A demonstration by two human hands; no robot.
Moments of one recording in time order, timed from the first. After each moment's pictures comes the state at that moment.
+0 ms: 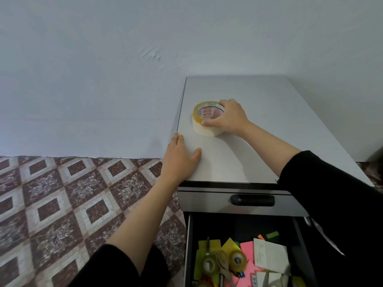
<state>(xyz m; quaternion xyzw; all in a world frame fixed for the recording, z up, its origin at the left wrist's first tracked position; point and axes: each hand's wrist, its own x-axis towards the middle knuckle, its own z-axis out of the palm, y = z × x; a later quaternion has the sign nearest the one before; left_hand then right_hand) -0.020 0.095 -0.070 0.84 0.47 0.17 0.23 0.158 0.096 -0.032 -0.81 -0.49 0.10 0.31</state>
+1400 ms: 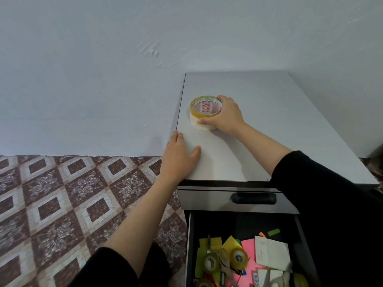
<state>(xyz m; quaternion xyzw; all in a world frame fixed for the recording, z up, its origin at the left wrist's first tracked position) -0.021 0.097 -0.071 0.84 0.47 0.17 0.22 0.151 0.100 -0.040 -0.79 -0.47 0.13 0.37</state>
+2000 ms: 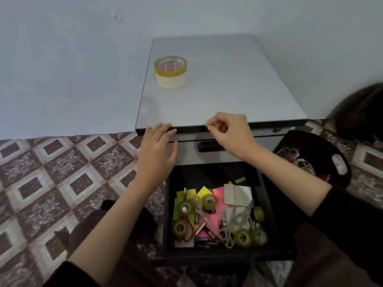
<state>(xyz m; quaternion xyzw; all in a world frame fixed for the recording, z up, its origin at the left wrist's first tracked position) -0.069 -0.008 -0.111 0.90 0.29 0.31 0.08 0.104 -0.105 -0.071 -0.74 -0.52 0.08 0.43</state>
